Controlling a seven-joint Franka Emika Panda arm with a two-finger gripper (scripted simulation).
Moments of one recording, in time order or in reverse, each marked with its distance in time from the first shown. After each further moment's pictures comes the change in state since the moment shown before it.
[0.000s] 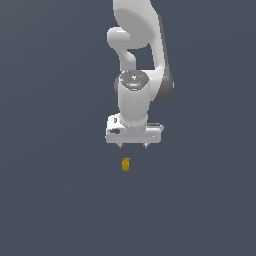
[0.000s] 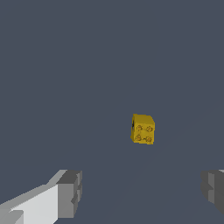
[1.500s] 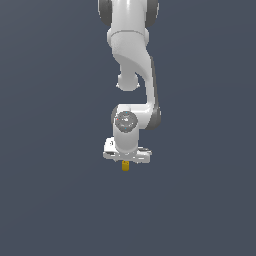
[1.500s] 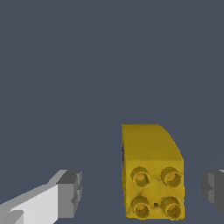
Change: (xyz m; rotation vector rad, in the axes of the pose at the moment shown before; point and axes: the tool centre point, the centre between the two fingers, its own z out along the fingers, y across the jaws) arm 0.008 0.028 0.119 -0.022 -0.050 0.109
